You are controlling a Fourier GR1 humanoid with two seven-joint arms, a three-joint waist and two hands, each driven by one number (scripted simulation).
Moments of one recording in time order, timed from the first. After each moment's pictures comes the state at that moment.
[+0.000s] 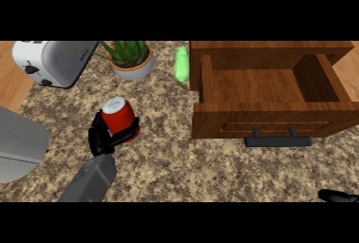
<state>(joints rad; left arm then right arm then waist) -0.49 0.06 0.13 -0.44 0.50 0.38 -0.75 0.10 -0.10 -0.29 -2.22 -0.10 0.09 0.27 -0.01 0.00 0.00</state>
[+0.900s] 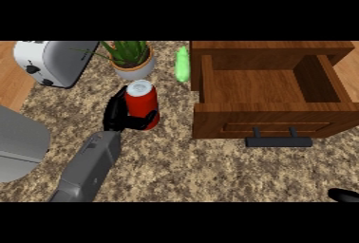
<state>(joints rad) -0.66 0.09 -0.02 -0.44 0.36 0.05 -0.59 0.08 -0.12 -0.33 -2.24 -0.11 0.09 0.30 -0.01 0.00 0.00</state>
